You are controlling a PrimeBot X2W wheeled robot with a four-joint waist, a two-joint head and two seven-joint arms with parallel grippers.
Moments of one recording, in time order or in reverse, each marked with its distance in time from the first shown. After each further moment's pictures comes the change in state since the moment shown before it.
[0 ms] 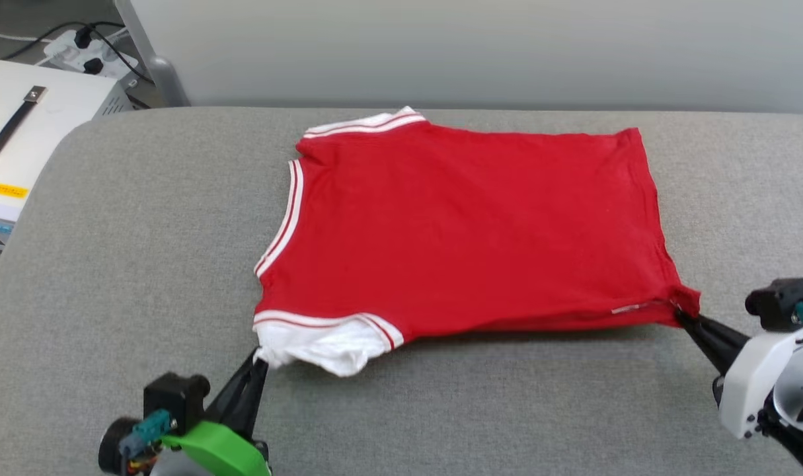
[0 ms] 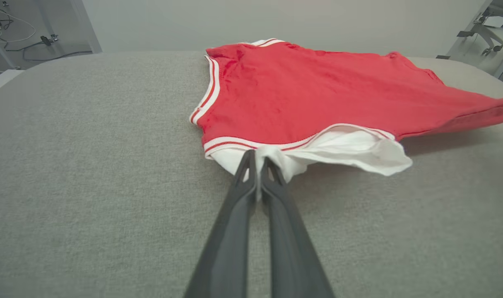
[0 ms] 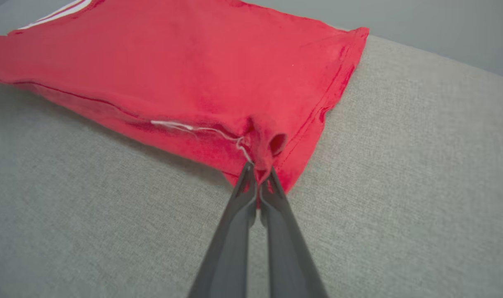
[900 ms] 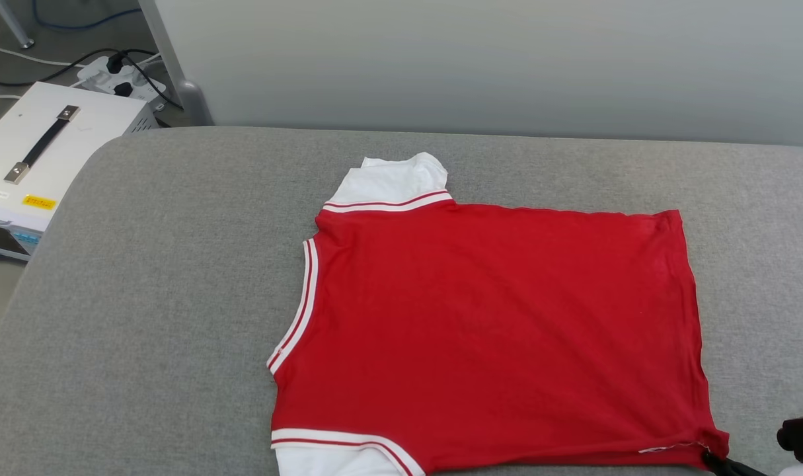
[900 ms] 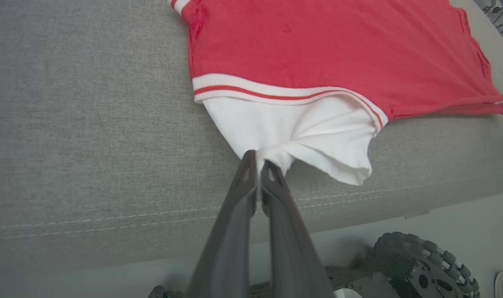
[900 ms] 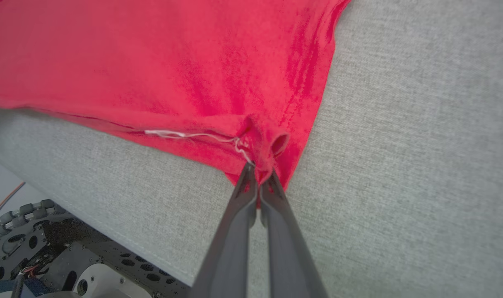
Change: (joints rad) left arm 0.295 0.081 -0.067 -0.176 -0.159 0.021 0.170; right arm 0.483 -0.044 -0.248 -0.184 0.041 0.000 0.124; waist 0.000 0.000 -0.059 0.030
